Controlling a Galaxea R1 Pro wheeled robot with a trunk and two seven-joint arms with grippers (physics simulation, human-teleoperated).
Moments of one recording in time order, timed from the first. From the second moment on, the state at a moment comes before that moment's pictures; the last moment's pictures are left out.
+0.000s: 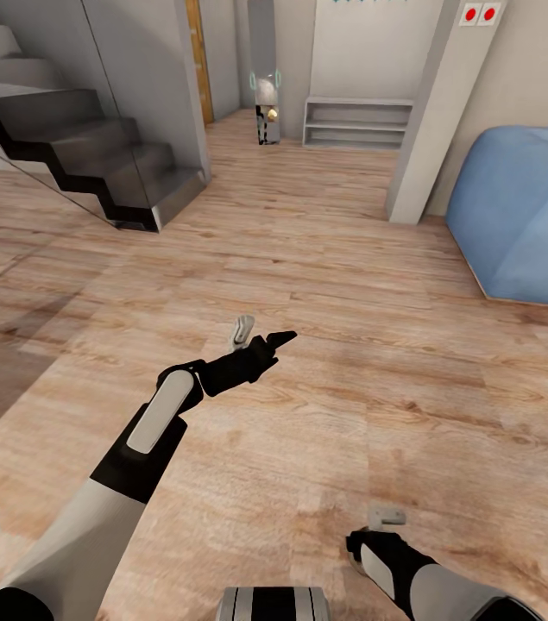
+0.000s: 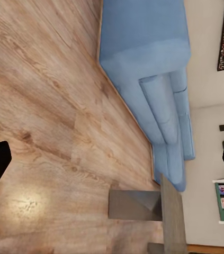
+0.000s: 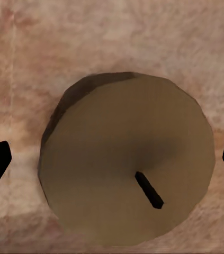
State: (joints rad) left arm -0.79 -0.04 -0.34 -1.26 1.38 0.63 0.16; right arm -0.68 0.06 0.48 -0.10 -0.53 0.16 -0.30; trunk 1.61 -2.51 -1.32
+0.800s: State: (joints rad) left arm -0.79 -0.04 -0.34 -1.26 1.38 0.63 0.16; right arm -0.68 0.03 0.48 -0.11 -0.53 0.13 -0.28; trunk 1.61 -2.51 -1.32
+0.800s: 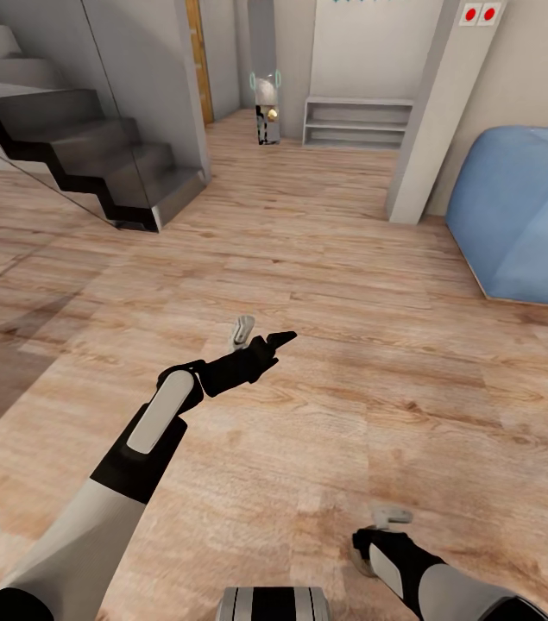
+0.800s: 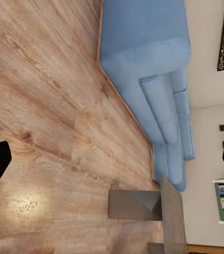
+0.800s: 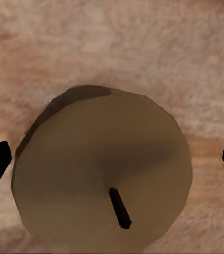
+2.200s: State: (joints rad) left arm -0.79 -0.04 -0.34 -1.26 1.38 0.63 0.16; right arm -0.69 0.00 0.49 -0.11 -0.51 0.13 -0.25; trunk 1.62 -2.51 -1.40
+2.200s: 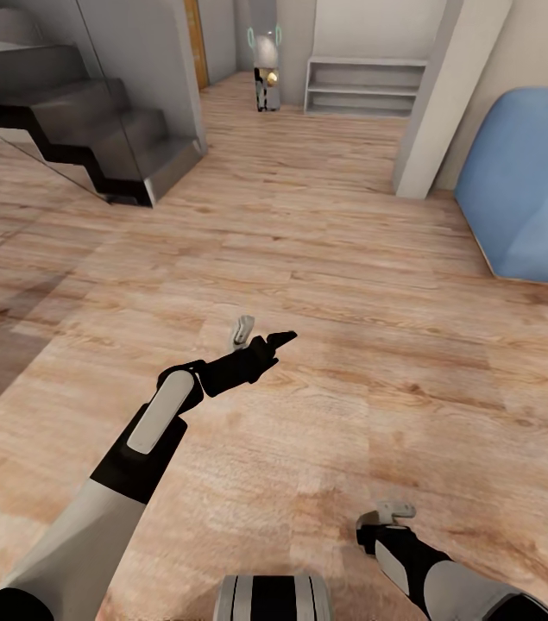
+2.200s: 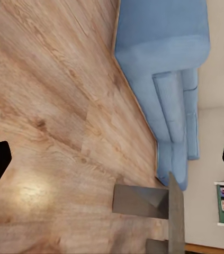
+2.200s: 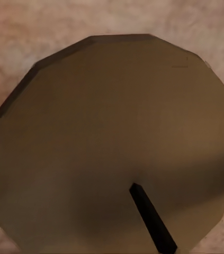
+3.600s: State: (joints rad) left arm -0.79 -0.04 -0.34 -1.26 1.37 0.63 0.17; right arm -0.68 -0.13 0.43 -0.37 -0.55 0.37 -0.25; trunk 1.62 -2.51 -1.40
